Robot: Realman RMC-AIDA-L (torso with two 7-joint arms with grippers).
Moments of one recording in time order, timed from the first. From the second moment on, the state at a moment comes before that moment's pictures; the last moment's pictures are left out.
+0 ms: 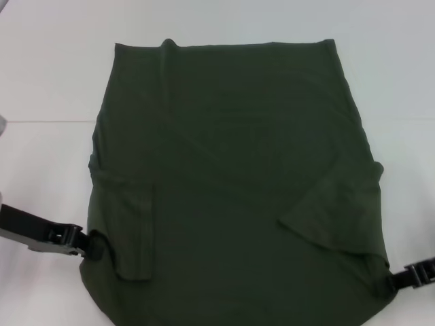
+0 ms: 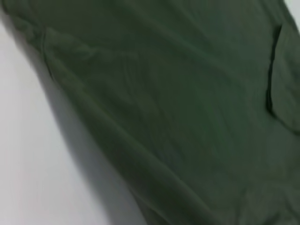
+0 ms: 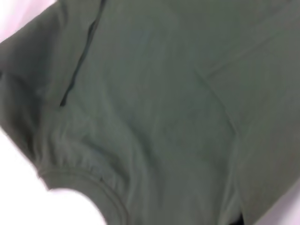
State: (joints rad) left arm -0.74 -1.95 0.59 0.73 2.62 1.64 -2.37; right arm 0.62 1.99 -0.69 -0.82 -2.54 -1.68 2.25
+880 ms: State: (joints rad) left arm -0.71 -1.93 0.56 0.72 2.71 1.98 -2.27; right arm 0.53 2.01 -0.78 -0.84 -2.55 -1.98 2.00
